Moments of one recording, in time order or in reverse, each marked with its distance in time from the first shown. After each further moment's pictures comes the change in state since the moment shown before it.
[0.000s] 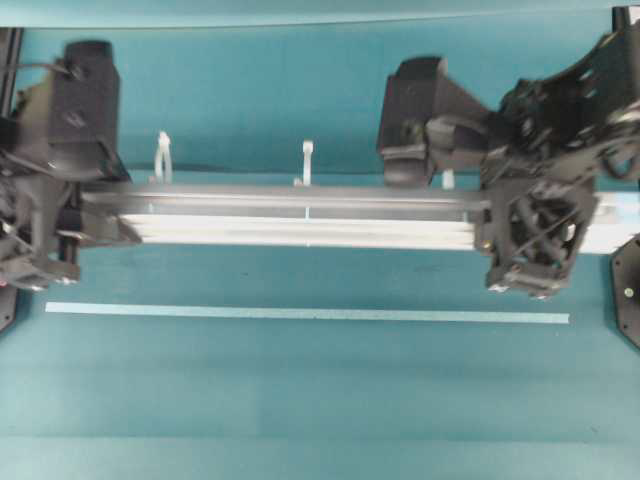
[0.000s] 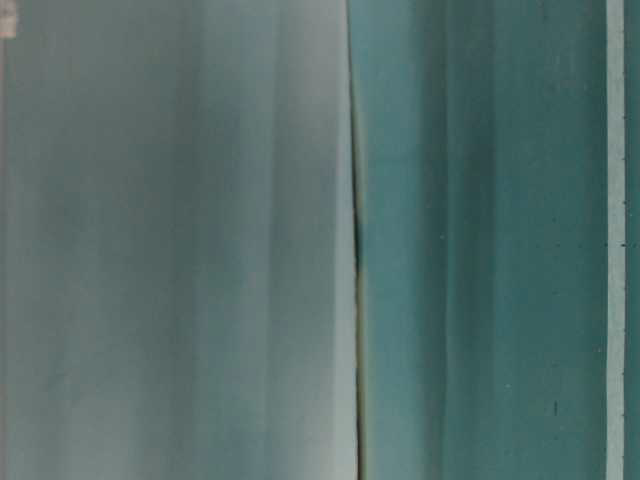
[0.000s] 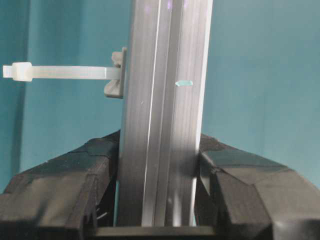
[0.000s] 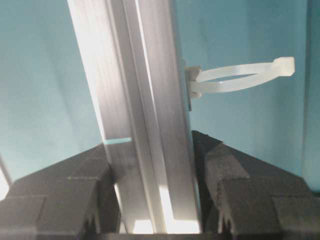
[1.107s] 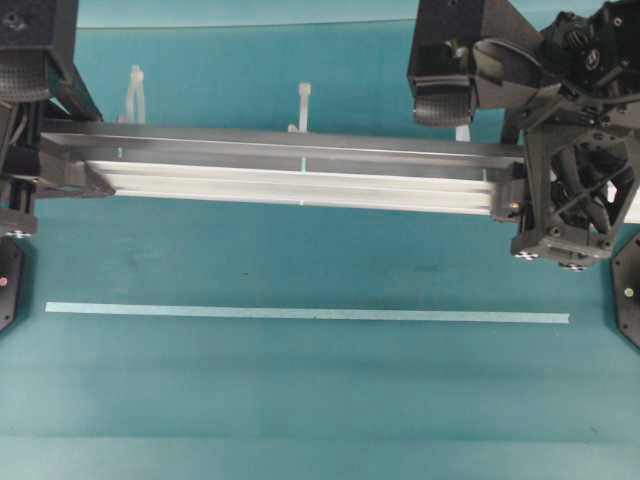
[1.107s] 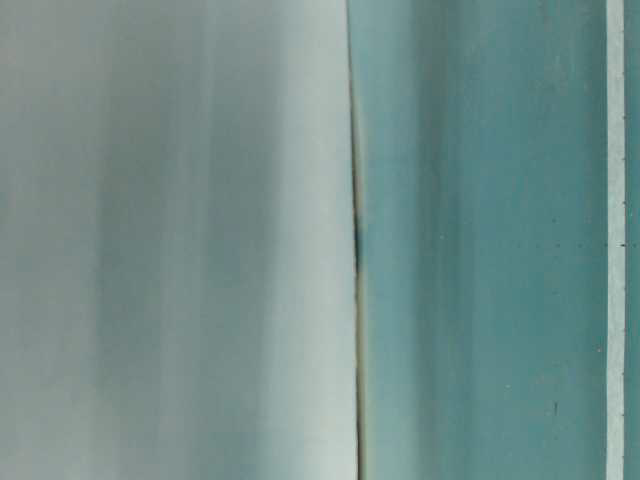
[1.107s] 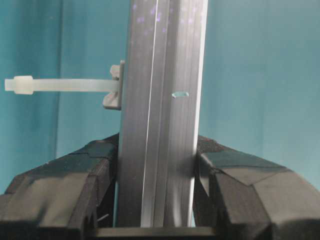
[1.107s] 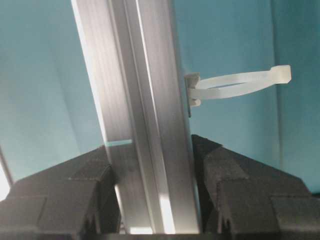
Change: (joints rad) left arm 0.026 0.094 -0.310 0.003 0.232 0.067; right arm 0.005 0.014 -0.193 -0.048 0.066 0.008
